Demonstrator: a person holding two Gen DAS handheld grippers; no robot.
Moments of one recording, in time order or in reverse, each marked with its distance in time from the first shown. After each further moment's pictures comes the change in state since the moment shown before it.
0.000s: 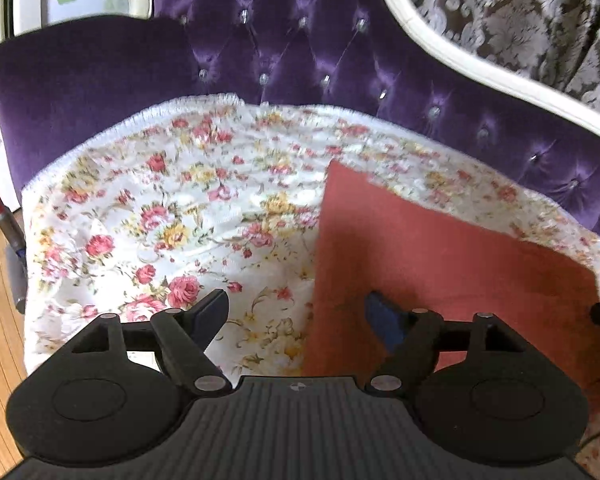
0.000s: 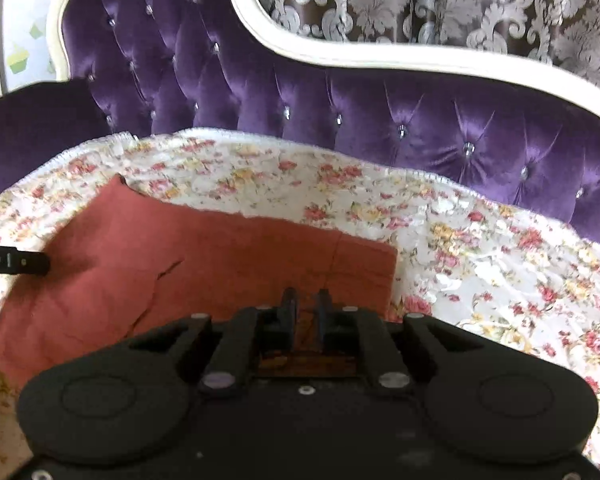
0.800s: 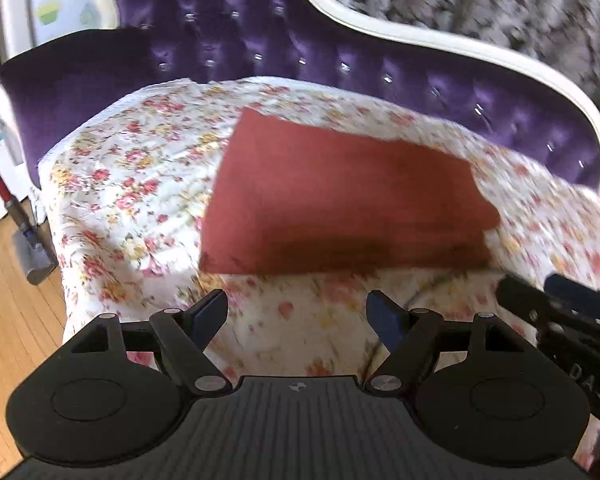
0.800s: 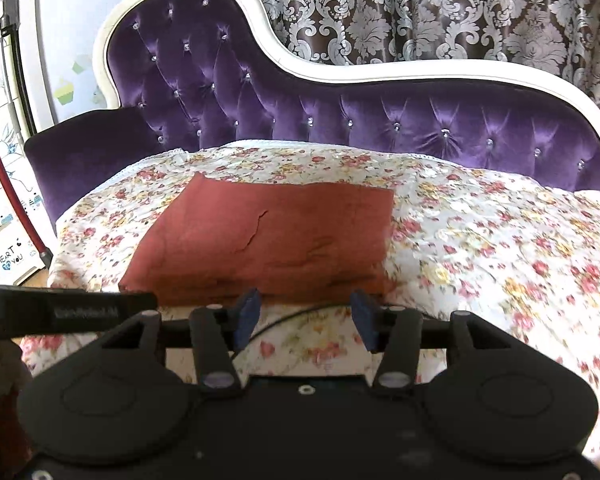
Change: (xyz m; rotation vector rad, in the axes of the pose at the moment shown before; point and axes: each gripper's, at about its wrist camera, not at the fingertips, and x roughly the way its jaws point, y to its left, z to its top) left arm -0.126 -0.079 -0.080 0.126 0.089 -0.031; right arm -0.168 0.026 -0.069 0.094 -0.021 0.060
